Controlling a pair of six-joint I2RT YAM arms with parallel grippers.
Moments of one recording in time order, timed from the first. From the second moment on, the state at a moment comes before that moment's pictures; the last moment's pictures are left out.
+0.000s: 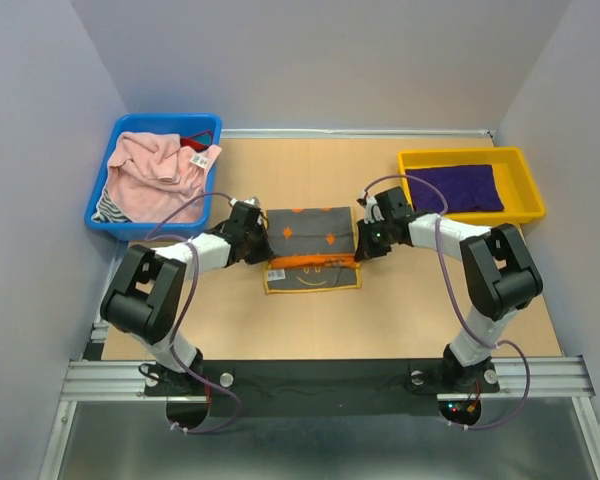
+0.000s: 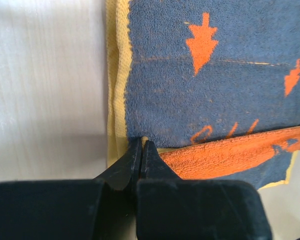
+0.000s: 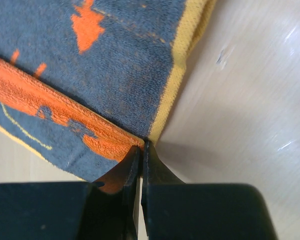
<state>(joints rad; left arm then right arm) -0.42 1.58 0.78 -0.12 0.07 -0.64 0.37 1.73 0.97 -0.30 -0.32 0.16</state>
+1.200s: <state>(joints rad) -0.42 1.44 0.96 -0.24 -0.03 -0.56 0.37 1.56 1.12 -0.34 -0.24 0.08</state>
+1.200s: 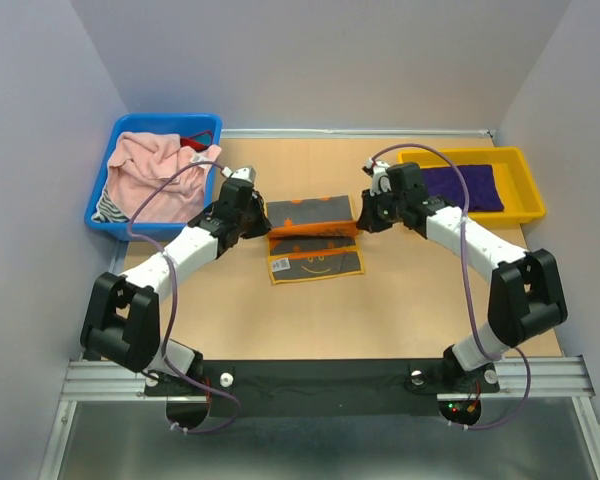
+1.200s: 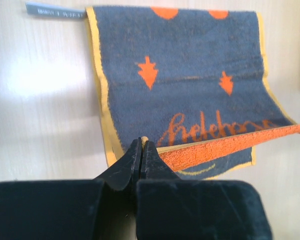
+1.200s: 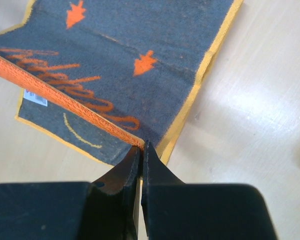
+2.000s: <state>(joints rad) -0.43 1.39 0.85 -0.20 0.02 -0.60 0.37 1.52 1.04 -0.37 -0.30 0.10</state>
